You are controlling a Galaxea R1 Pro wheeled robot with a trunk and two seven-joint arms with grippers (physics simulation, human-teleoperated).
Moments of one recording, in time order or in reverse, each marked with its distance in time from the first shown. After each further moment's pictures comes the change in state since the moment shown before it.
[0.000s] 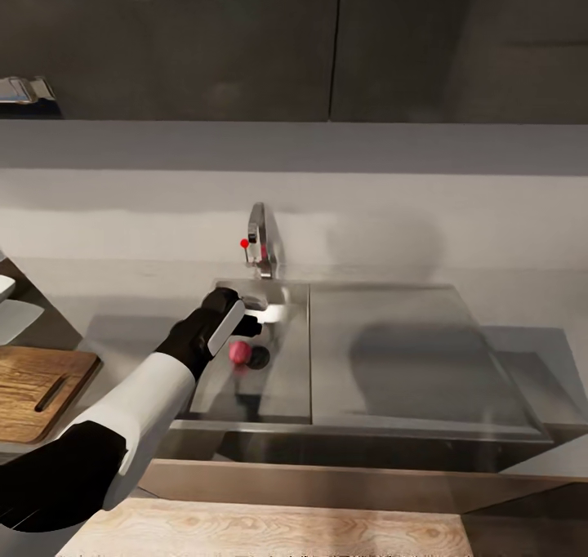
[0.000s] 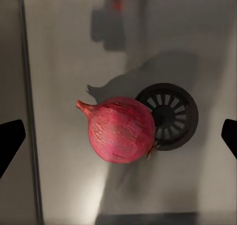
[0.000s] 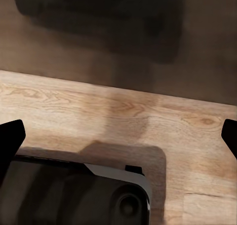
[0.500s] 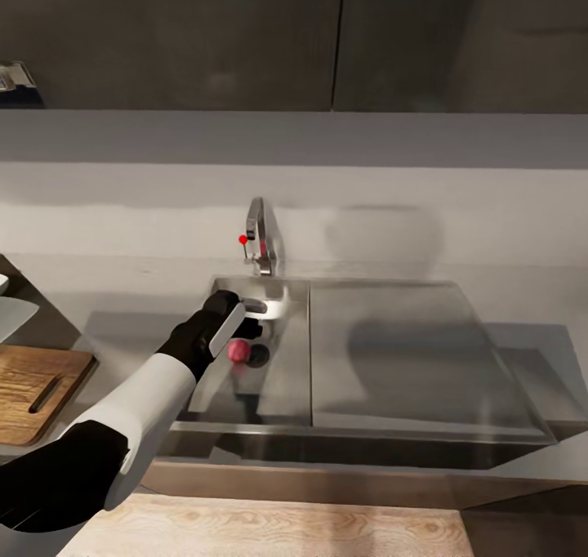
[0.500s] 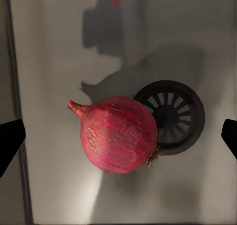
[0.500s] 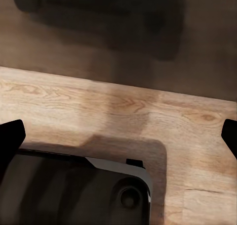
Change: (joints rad) left arm 0.000 -0.005 0.001 0.027 0.000 -0.015 -0.001; right arm 0.000 0.000 0.000 0.000 0.000 0.000 0.000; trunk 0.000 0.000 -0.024
